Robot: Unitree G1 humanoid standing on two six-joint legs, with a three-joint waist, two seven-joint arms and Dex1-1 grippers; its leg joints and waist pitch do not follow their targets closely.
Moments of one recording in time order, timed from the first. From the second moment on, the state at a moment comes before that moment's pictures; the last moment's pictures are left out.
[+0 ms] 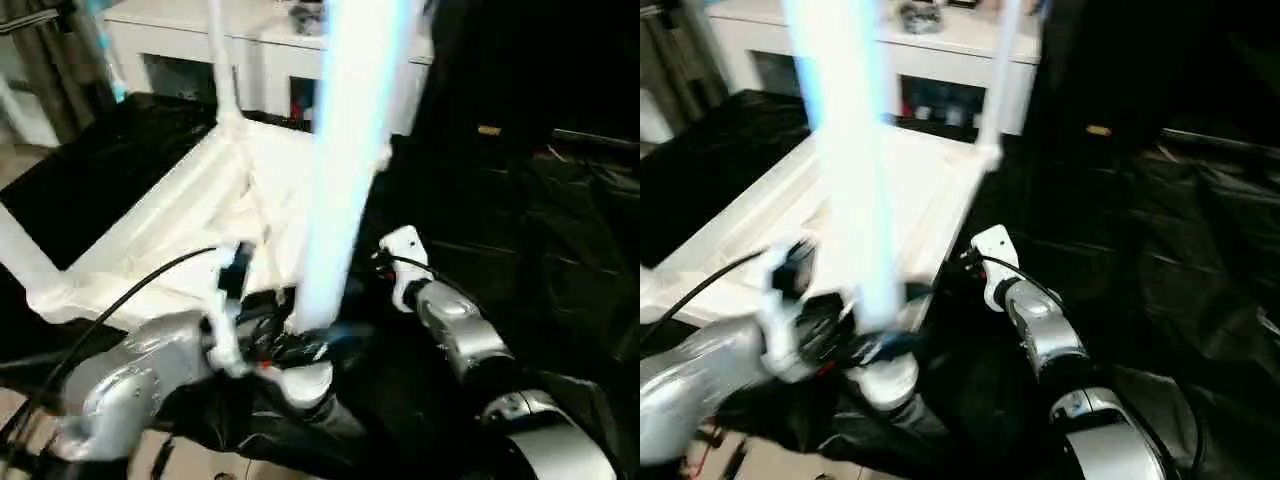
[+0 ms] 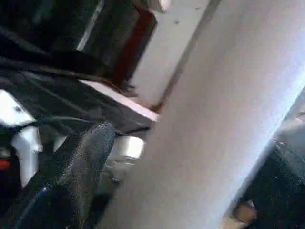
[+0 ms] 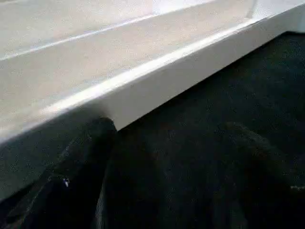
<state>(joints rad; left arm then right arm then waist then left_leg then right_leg) -0.19 0.32 -0.07 -0.29 -0.80 0.70 -0.97 -0.60 -0.10 0.07 0.89 -0.01 -0.04 0.40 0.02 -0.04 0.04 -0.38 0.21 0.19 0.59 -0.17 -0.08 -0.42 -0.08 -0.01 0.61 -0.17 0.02</state>
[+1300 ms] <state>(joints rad) -0.50 0.49 -0.43 0.35 -0.19 0.17 -1.24 -0.09 -0.72 0.09 -0.02 0.23 0.25 1.14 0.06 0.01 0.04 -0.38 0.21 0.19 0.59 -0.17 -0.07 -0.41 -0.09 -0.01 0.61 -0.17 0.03</state>
